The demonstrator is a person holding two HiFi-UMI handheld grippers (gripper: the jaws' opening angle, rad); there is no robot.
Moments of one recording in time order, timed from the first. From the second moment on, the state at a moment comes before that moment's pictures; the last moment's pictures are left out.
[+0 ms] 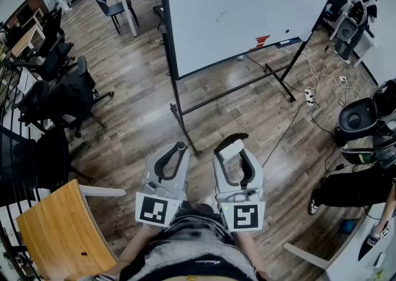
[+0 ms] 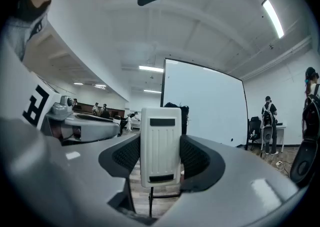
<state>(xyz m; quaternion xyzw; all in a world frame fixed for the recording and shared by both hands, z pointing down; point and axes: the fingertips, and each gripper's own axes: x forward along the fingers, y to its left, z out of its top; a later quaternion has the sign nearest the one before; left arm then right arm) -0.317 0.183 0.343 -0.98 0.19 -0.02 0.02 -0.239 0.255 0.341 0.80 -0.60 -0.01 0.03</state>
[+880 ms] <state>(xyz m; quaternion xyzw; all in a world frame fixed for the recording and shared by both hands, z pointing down) -0.235 0.201 0.347 -0.98 0.21 -0.03 0.01 -0.152 0.276 0.343 0.80 -0.60 0.00 0.00</state>
